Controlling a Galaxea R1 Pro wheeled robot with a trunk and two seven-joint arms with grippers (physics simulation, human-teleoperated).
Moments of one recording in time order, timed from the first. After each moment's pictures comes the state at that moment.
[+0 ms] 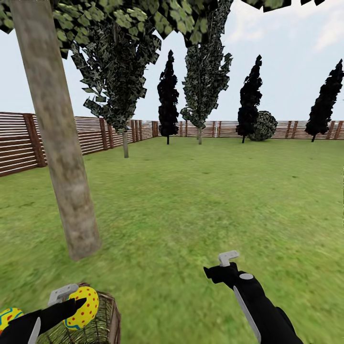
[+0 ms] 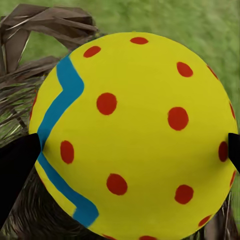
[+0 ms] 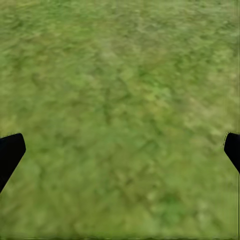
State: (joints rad) left arm -0.29 0.15 0.51 -0.90 -0.09 0.53 -0.41; right arm -0.35 -0.04 0.15 -1.15 0.00 0.54 0.10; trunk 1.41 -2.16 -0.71
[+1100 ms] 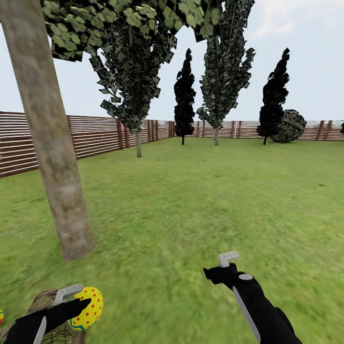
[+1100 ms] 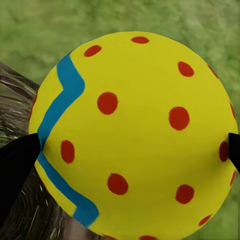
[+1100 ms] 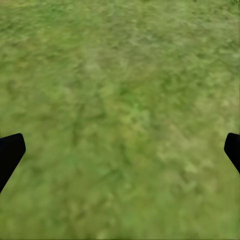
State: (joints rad) left arm -0.29 0.13 0.47 -0.90 -0.09 0.53 -0.41; right arm -0.35 -0.03 0.15 -1.14 0.00 0.54 0.10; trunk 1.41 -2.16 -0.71
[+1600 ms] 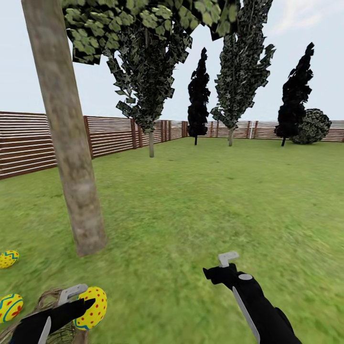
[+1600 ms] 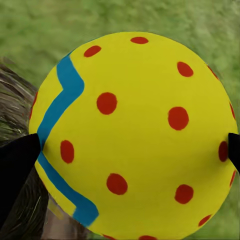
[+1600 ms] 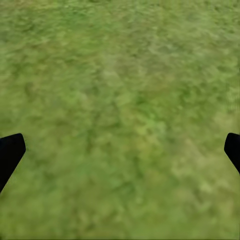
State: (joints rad) left arm -0.29 0.11 0.47 -0.90 -0.10 0.53 -0.41; right arm -0.35 -0.03 0.15 -1.14 0.00 0.54 0.10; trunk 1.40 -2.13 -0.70
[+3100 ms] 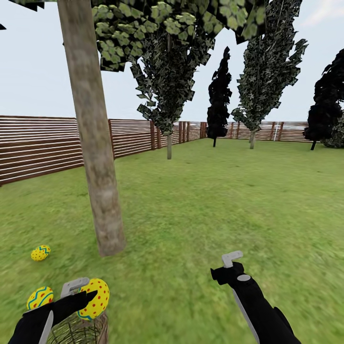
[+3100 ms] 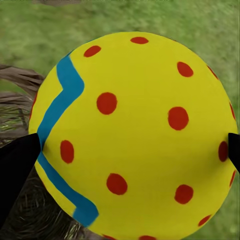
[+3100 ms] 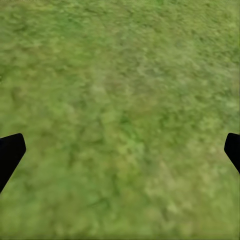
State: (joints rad) left arm -0.29 0.08 0.47 -0.98 -0.10 0.53 -0.41; right arm -0.35 -0.03 0.15 -1.13 0.13 0.55 0.01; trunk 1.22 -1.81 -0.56
